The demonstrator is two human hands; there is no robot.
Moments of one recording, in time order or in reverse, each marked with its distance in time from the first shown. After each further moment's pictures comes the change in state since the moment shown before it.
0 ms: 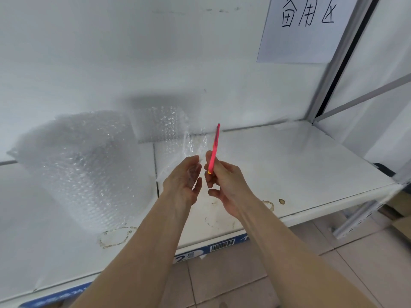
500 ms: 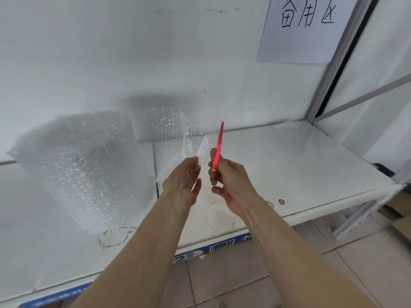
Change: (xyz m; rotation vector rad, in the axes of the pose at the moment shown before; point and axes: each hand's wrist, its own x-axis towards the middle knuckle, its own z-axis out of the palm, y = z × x) left_hand -0.006 -0.001 0.002 0.003 0.039 0.002; right_hand 0.003 -0.003 -0.007 0.037 0.041 0.001
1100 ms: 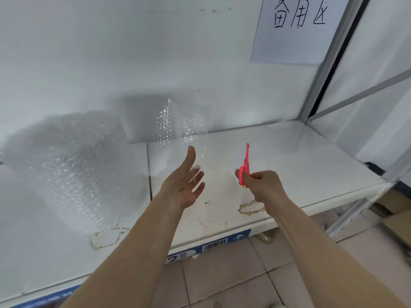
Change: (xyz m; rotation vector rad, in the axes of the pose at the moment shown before) left_hand -0.009 -0.006 0.006 0.065 -0.130 0.001; right_hand 0.008 0.005 -0.086 -0.553 0.336 -0.013
